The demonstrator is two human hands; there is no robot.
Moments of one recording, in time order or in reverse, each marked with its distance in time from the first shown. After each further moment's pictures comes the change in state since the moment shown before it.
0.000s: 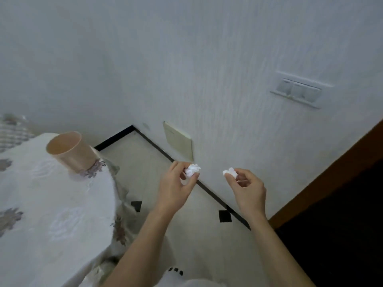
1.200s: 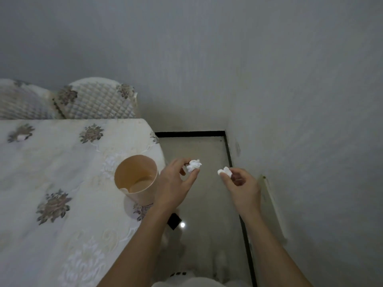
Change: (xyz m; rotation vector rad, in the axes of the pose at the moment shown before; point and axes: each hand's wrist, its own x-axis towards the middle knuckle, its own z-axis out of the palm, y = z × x) left_hand 0.312 -0.278 -0.195 0.212 0.568 -0.448; right_hand 0.280 -0.092 0.520 -0.050 -0.762 -0.185
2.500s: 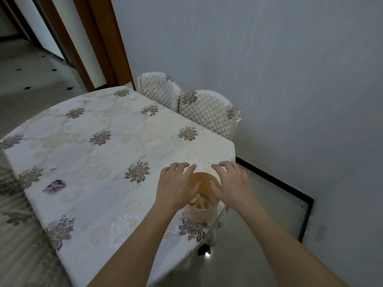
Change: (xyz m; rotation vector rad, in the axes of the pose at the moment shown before) left_hand -0.003 -0.073 -0.106 0.898 0.263 -0.421; right_hand 0.062 -0.088 0.198 -0.722 -0.722 -1.137
